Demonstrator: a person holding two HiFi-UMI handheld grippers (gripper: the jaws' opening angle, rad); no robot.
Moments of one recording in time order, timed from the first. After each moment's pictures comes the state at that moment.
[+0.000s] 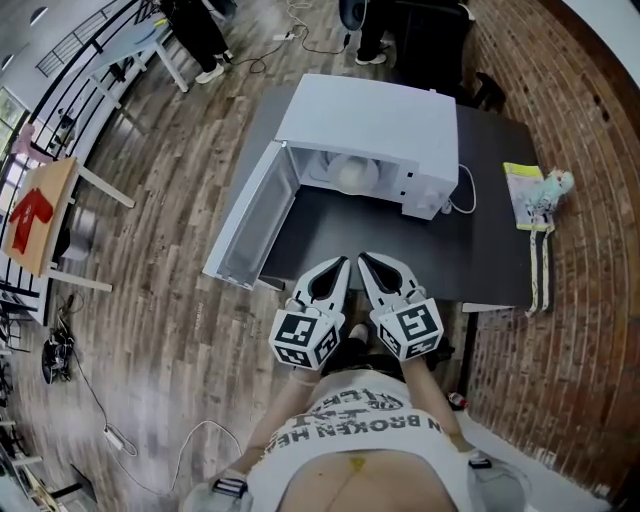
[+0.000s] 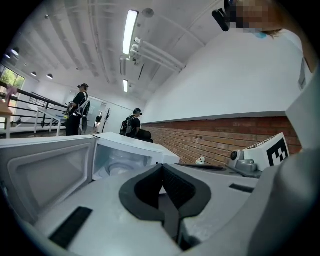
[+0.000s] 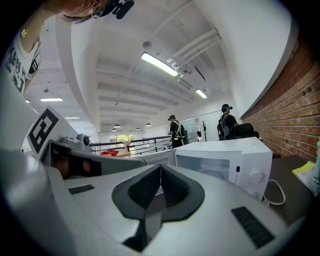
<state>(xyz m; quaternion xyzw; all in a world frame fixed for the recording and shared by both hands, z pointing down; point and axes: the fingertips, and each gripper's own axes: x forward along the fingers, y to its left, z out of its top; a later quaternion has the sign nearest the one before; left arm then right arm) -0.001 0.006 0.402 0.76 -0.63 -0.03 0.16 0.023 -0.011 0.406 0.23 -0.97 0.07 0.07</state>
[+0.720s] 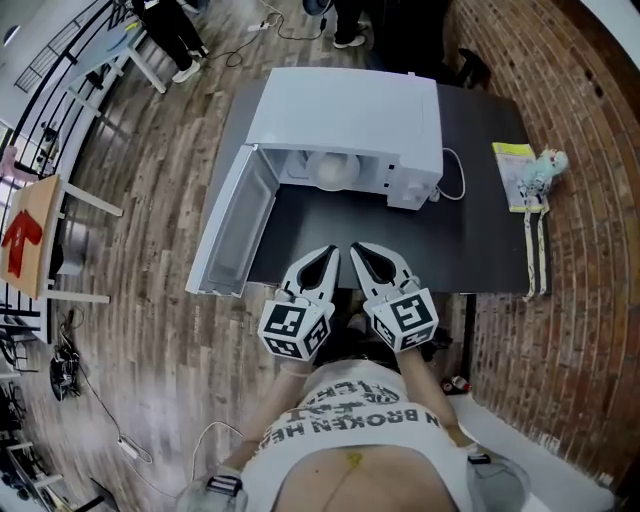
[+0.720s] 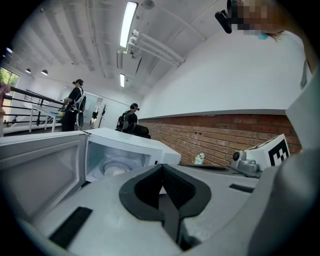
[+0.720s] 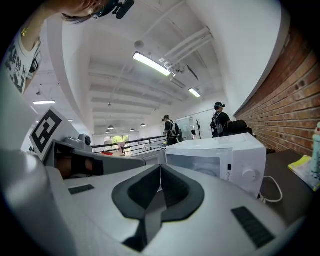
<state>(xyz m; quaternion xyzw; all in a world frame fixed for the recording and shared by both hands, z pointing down) 0.003 -0.039 0.415 0.77 -0.61 -0.01 0.18 0.033 -0.054 0.418 0.26 -0.96 0.09 0.06</state>
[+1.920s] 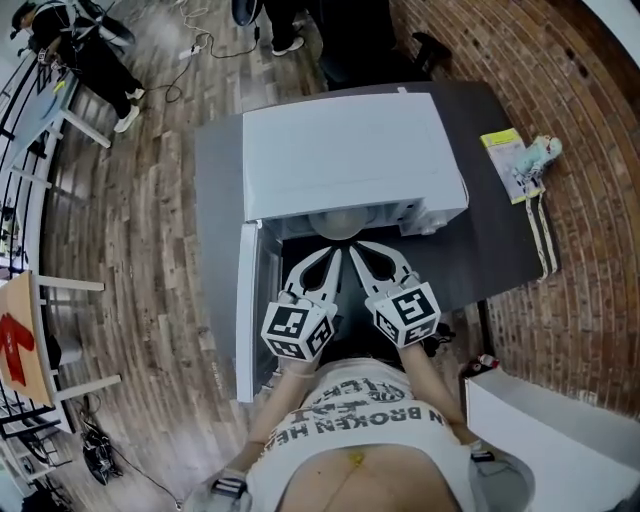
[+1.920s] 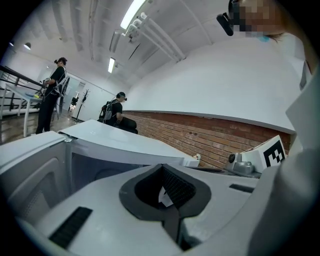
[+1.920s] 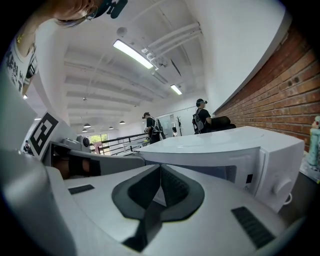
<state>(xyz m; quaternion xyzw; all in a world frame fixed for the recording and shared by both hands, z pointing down) -0.104 -0.177 0.439 0.84 -0.49 -0.01 0.21 -0.074 -0.186 0.446 0.37 -0.92 0.12 0.08</state>
